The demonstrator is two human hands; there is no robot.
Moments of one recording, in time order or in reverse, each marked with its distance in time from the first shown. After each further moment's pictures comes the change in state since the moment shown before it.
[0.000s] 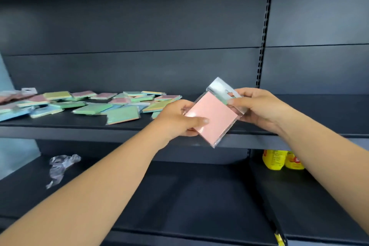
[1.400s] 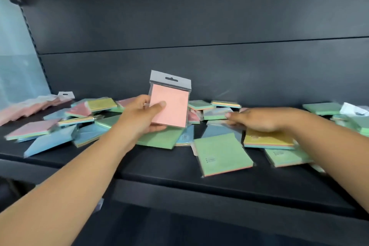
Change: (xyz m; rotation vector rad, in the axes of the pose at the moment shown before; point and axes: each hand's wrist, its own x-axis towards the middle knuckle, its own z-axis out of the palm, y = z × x) left_hand 0.108 -0.076 -0.290 -0.089 0.428 0.005; right_hand 0.211 0.019 0.207 -1.163 -0.409 0.063
